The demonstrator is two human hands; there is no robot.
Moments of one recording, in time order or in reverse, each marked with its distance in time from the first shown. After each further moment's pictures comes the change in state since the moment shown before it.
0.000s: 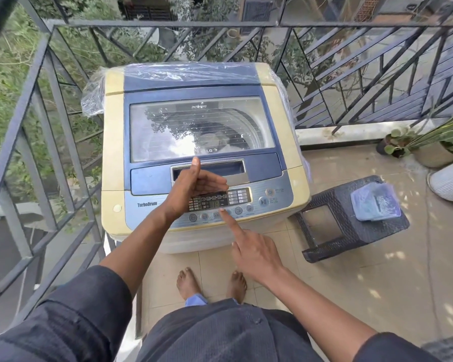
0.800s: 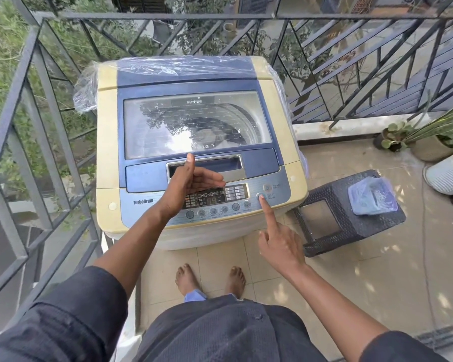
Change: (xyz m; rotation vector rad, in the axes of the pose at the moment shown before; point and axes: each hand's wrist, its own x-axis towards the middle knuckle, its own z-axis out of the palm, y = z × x) left_hand -0.004 0.000 0.001 -0.004 0.005 0.011; right_hand -0.015 0.052 -0.006 0.046 0.189 0.260
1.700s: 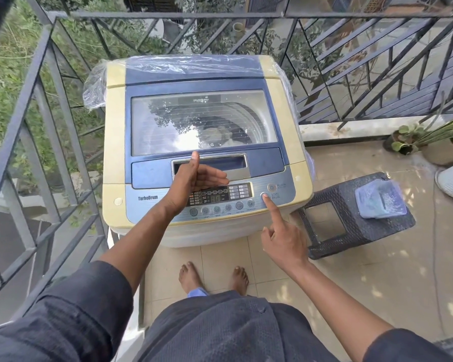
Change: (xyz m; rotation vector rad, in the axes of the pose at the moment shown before) left_hand 0.000 0.000 0.003 -0.023 0.050 -0.019; right_hand 0.008 0.008 0.006 0.098 0.057 -0.024
